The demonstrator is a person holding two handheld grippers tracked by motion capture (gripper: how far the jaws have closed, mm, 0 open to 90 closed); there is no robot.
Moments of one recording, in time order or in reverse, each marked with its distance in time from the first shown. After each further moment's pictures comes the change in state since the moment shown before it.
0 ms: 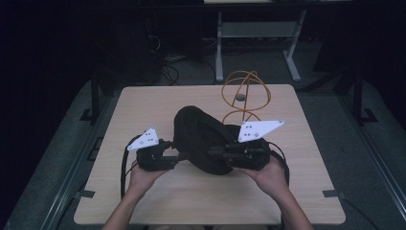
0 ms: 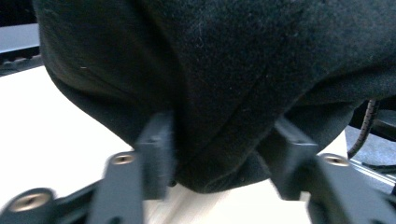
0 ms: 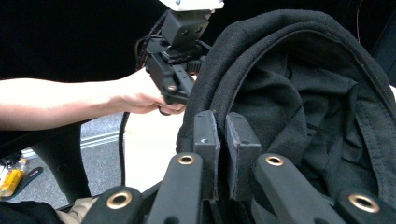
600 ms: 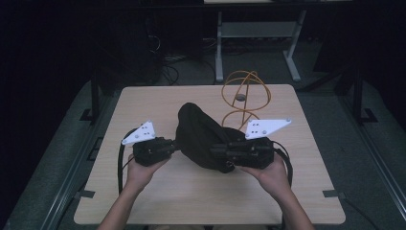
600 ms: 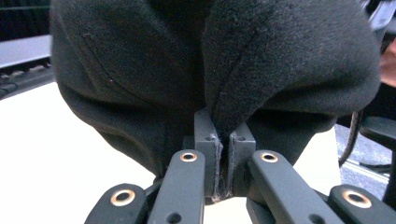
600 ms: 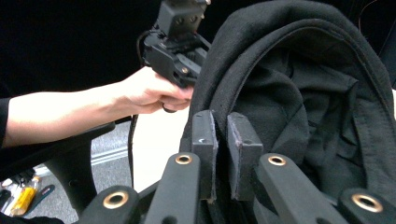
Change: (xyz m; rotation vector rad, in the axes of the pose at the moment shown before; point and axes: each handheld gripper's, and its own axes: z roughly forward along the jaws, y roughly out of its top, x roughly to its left) left arm -0.003 0.029 -0.012 -0.024 -0.004 0.036; right arm -0.006 -0.004 -0.008 -0.069 0.028 0.046
